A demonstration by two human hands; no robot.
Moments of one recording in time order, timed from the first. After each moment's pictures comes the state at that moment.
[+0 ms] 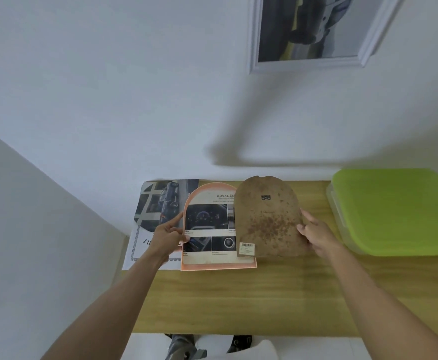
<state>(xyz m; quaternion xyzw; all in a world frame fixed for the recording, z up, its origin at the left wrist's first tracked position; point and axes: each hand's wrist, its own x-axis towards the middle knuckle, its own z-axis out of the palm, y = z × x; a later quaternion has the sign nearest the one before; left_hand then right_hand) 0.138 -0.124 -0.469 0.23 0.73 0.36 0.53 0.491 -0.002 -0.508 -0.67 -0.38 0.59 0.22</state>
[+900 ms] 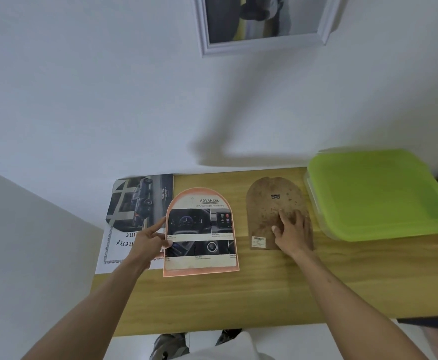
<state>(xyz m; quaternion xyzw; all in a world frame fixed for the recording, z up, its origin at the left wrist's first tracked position) 0.163 -0.118 -0.493 0.21 0.75 0.32 0.54 0.517 -0.016 -0.572 -0.71 -0.67 0.21 -0.08</state>
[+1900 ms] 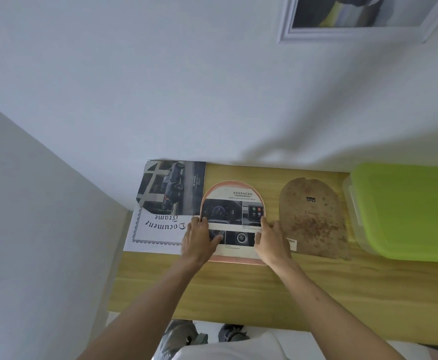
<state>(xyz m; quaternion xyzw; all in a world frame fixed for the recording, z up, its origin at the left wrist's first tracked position) 0.196 -0.123 -0.546 0.51 0.82 0.07 0.26 0.387 -0.058 -0.559 -0.62 -0.73 0.28 -0.03</state>
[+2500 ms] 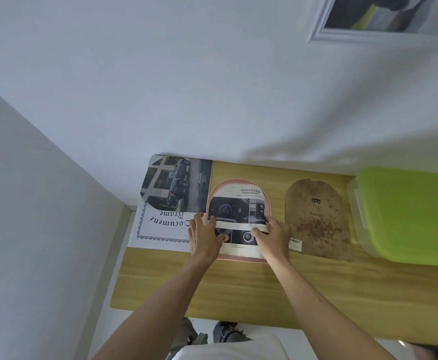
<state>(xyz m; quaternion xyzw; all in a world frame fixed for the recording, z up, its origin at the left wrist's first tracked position) 0.192 -0.122 -0.567 0.46 0.83 0.14 0.29 0.359 -0.066 -0.551 -0.71 -0.56 0.40 0.15</state>
